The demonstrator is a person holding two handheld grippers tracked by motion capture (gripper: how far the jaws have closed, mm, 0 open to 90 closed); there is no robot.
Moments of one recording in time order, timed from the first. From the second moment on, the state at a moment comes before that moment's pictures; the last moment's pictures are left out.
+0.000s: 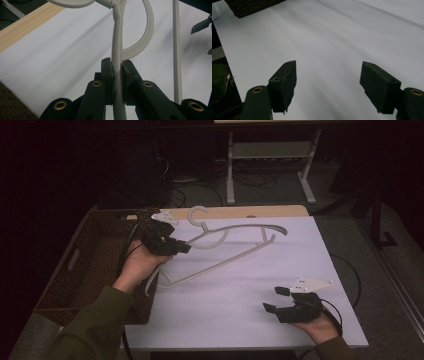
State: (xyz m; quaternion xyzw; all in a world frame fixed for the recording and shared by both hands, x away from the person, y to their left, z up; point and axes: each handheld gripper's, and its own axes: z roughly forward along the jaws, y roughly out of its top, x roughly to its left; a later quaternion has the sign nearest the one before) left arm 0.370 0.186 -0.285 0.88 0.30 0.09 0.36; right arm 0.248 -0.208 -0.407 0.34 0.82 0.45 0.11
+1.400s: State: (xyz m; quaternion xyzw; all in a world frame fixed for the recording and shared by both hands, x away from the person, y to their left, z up) left arm 0.364 0.363 -0.260 0.83 0.42 0.16 0.34; right arm 0.252 -0.206 -0.410 0.36 0.81 0.44 0.13
